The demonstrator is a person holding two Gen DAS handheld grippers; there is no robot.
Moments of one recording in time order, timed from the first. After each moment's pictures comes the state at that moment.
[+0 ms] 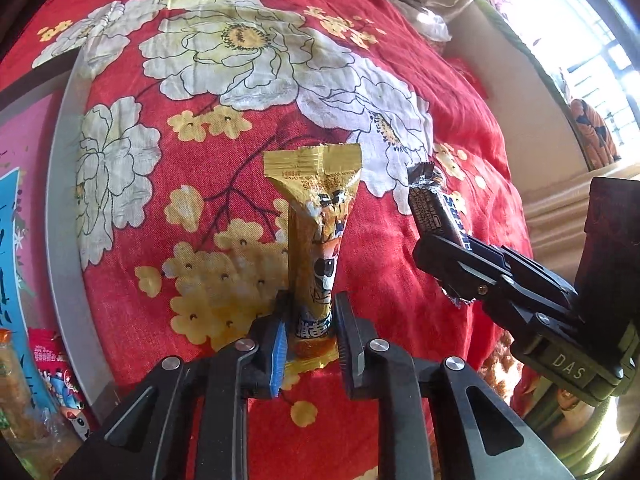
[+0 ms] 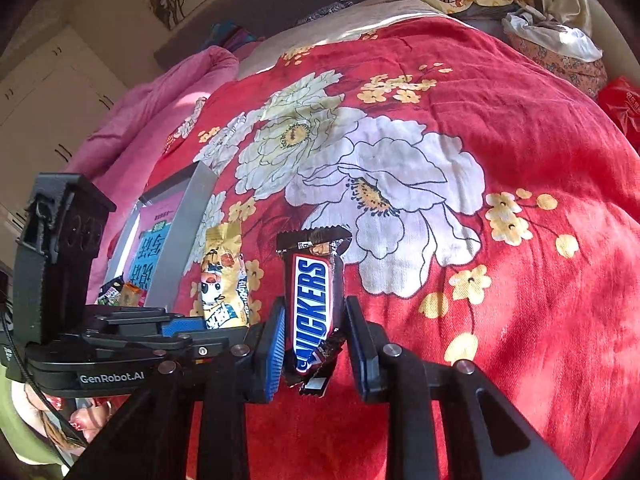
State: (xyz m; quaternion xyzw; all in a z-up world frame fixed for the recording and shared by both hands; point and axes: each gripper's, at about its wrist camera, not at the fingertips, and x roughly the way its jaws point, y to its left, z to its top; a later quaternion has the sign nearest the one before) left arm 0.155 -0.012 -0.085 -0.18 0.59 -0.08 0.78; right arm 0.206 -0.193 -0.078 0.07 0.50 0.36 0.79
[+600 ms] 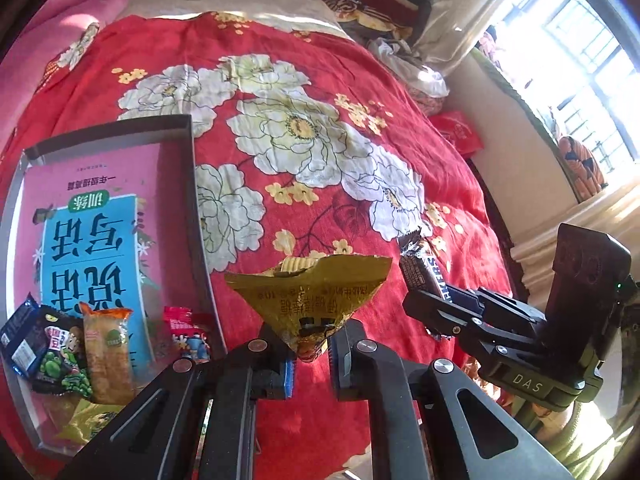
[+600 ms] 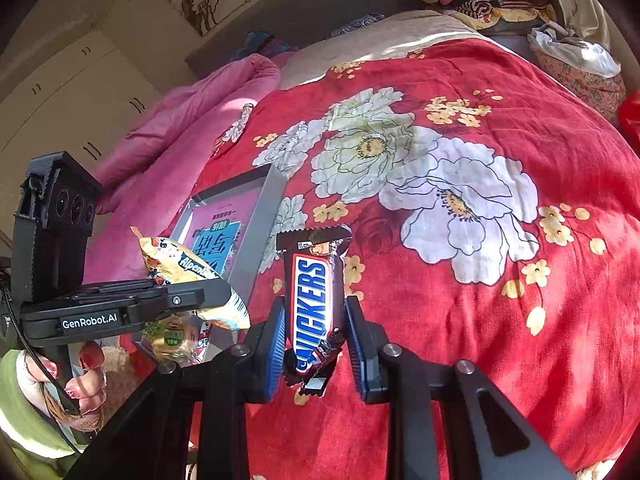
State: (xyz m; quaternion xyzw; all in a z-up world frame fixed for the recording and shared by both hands) left arm 0.097 0.058 -0.006 -0.20 0.51 -0.05 0.84; right arm 0.160 -0.154 -0.039 0.06 0.47 0.40 0.78
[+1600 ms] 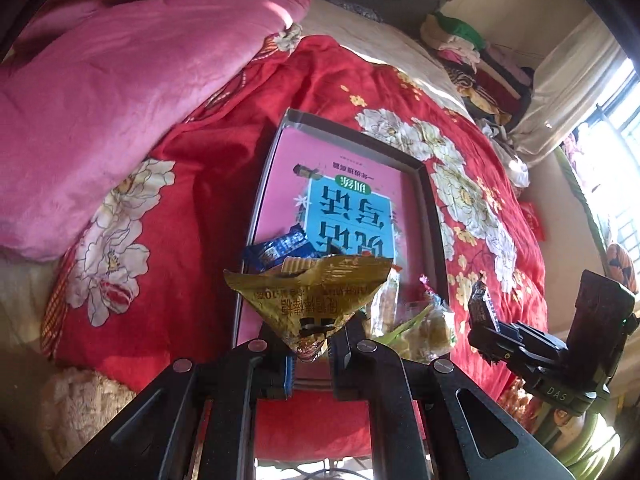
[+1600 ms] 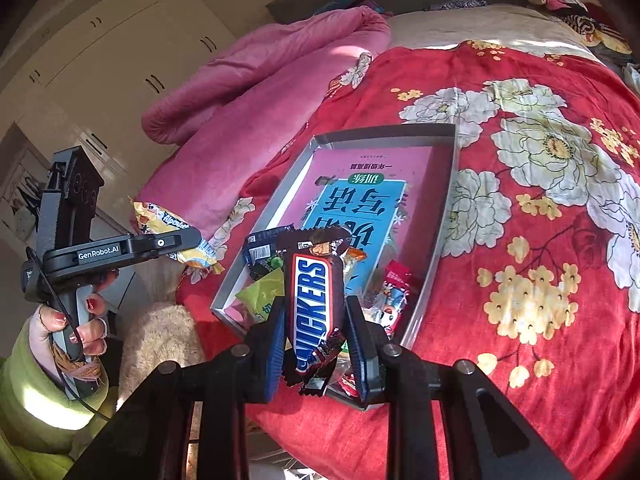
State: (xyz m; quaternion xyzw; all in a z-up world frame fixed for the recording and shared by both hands) left arm -0.059 0.236 -0.001 -0.28 0.47 0.13 0.83; right arm 0.078 -0.010 -0.022 -0.01 0.48 0.51 0.71
